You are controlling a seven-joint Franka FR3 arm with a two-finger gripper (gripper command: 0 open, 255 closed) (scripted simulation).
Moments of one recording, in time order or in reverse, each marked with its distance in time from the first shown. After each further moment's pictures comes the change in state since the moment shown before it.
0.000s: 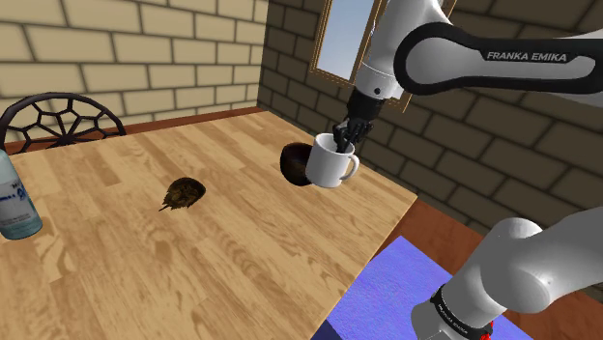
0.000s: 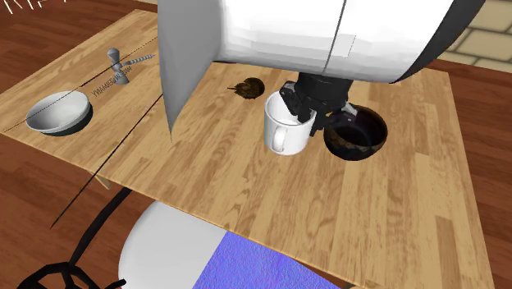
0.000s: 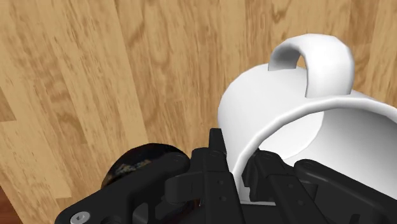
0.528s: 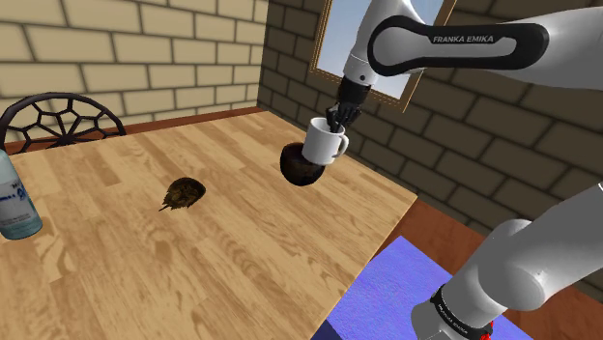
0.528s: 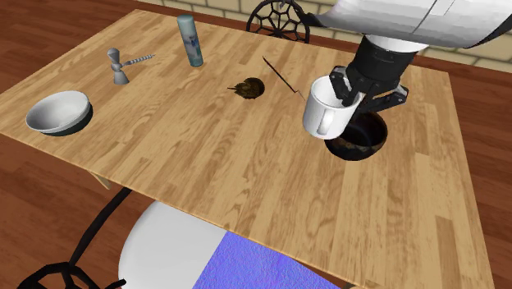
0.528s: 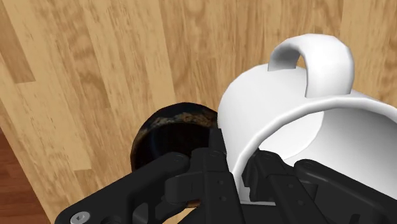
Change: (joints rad) arm -0.065 0.213 -0.084 0.186 -0.050 0.024 -0.122
